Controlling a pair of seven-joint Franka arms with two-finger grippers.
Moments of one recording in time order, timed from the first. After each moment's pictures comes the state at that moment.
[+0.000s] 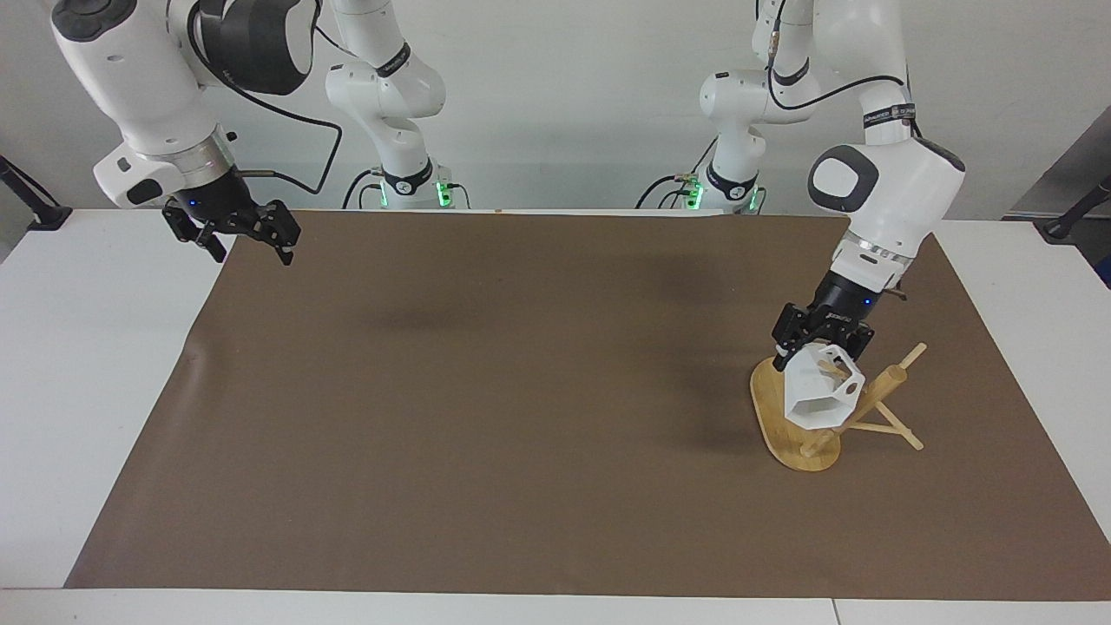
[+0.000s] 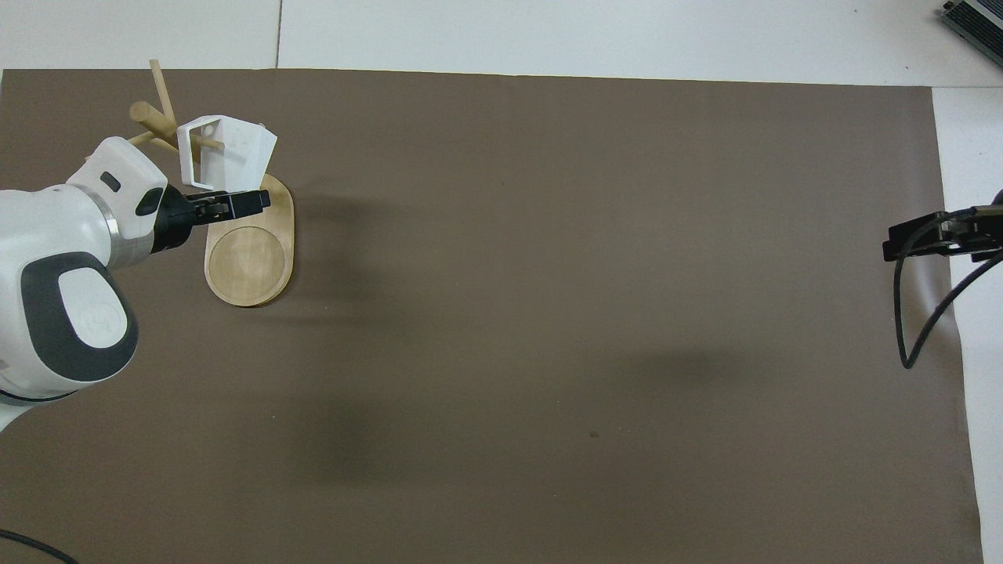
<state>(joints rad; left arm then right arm) -0.10 0.05 -0.04 -2.08 -0.53 2.54 0.25 -0.07 0.03 -0.02 -1.60 -0.04 1.63 -0.06</state>
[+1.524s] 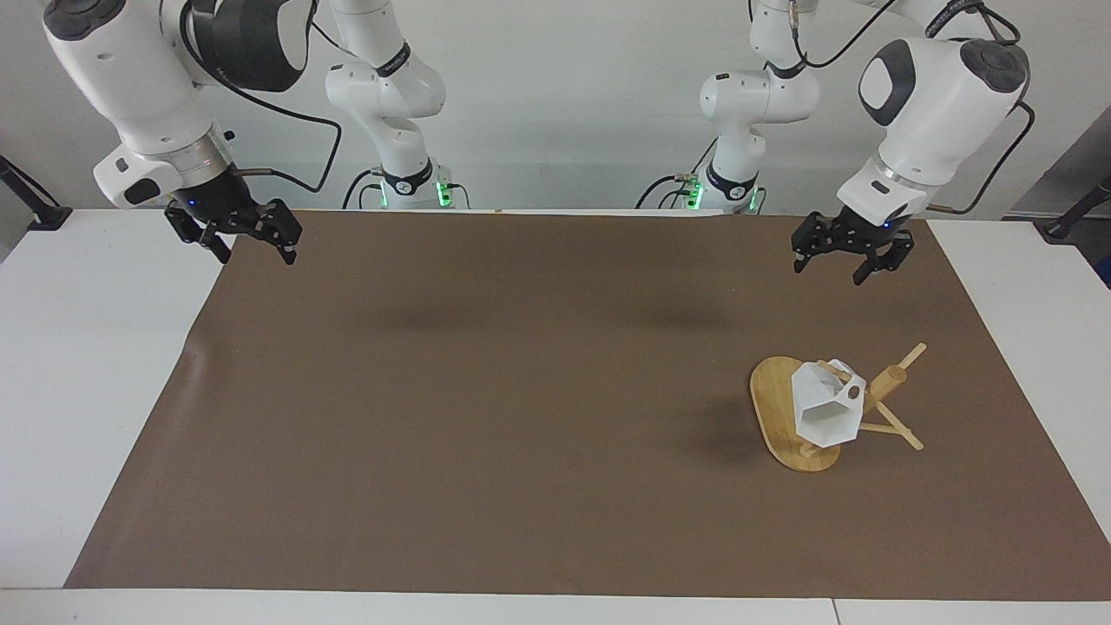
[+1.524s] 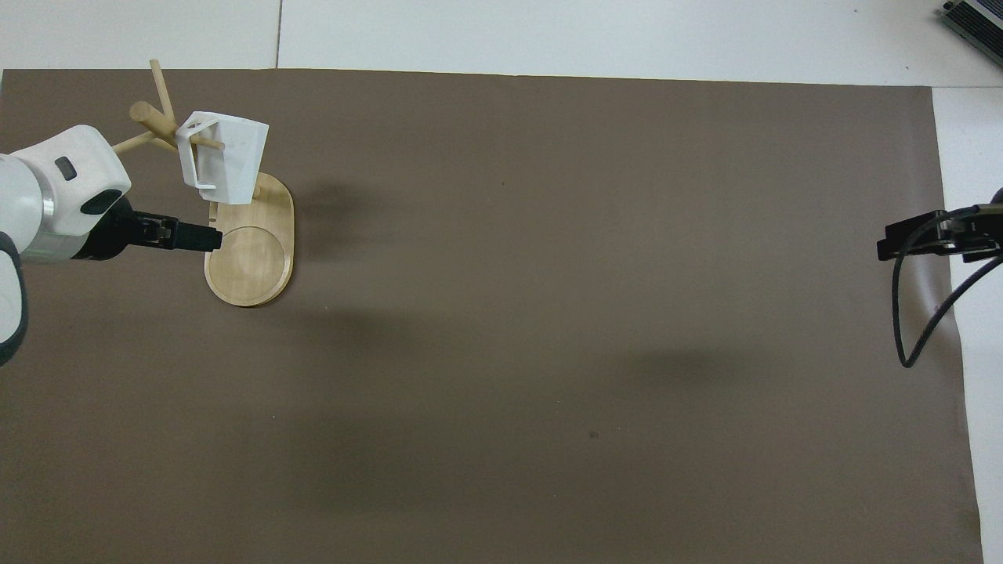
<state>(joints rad) -0.05 -0.14 -0.07 -1.91 -0.08 1.76 0.13 -0.07 0.03 -0.03 -1.60 0.01 1.64 -0.06</state>
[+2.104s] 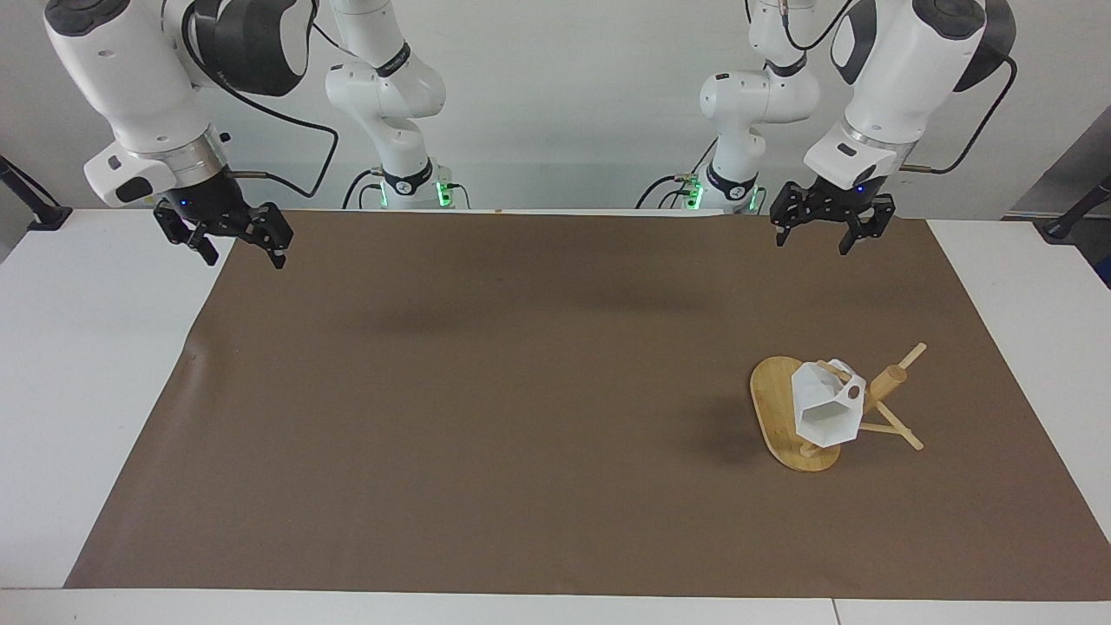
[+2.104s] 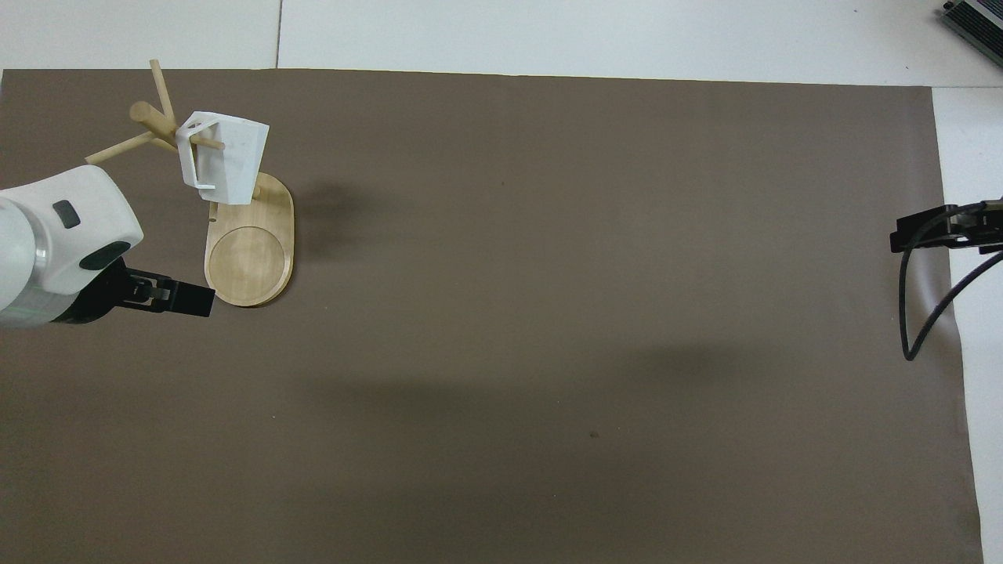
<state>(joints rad) -0.05 -0.15 -0.13 -1.83 -0.02 1.72 0.06 -0.07 0.03 -0.03 -1.61 -0.04 1.67 -0.06</state>
